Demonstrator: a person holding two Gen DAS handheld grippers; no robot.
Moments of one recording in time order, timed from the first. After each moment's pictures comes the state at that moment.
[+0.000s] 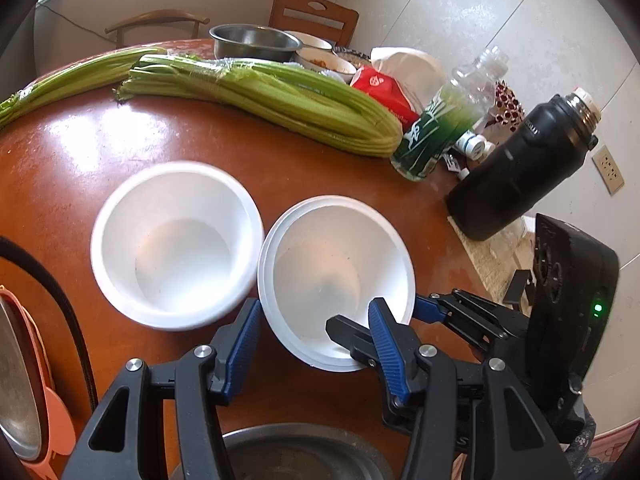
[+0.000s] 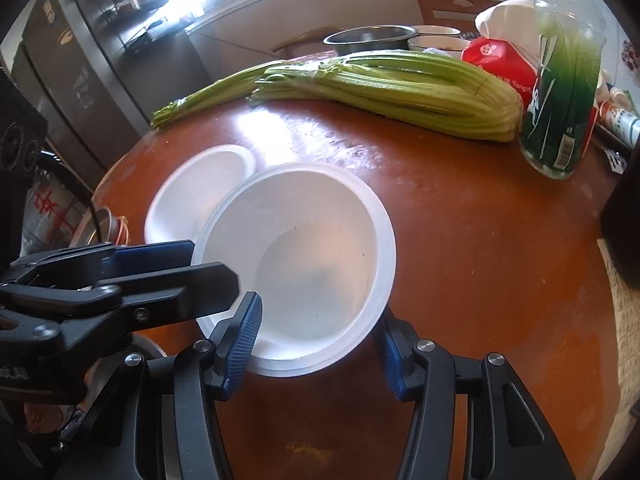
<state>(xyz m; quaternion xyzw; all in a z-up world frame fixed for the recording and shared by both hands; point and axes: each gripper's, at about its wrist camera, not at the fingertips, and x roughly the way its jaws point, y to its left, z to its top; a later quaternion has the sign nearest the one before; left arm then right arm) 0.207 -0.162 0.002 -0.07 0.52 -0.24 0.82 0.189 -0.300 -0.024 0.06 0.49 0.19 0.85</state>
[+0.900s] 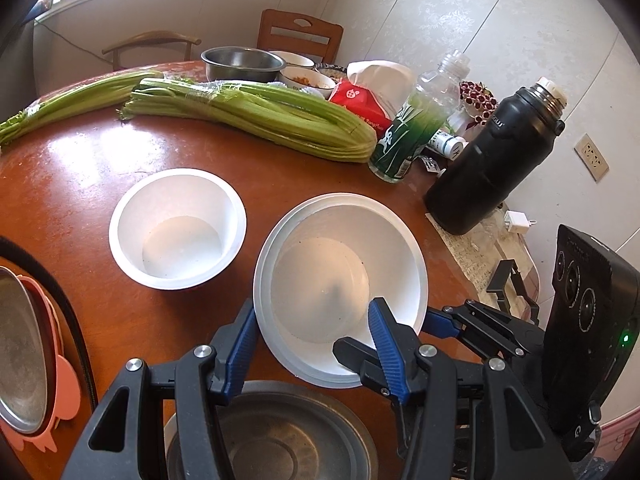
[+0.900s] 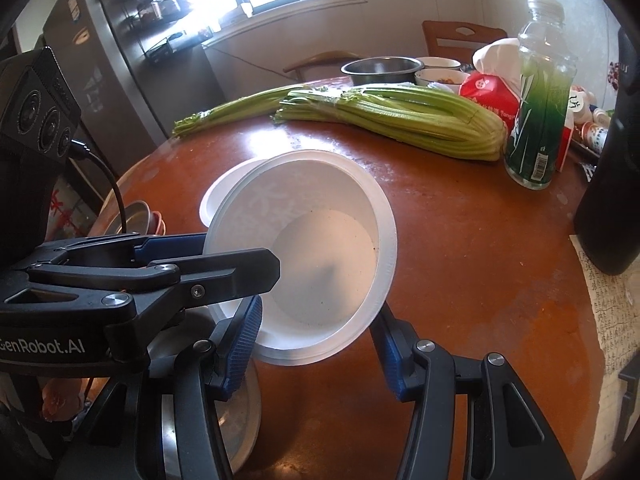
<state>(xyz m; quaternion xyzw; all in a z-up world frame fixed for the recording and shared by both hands) 0.171 -0.158 0.030 -0.06 0.49 -0.25 0.83 0.144 -0.293 0.012 0.05 0.45 0.19 0.87</state>
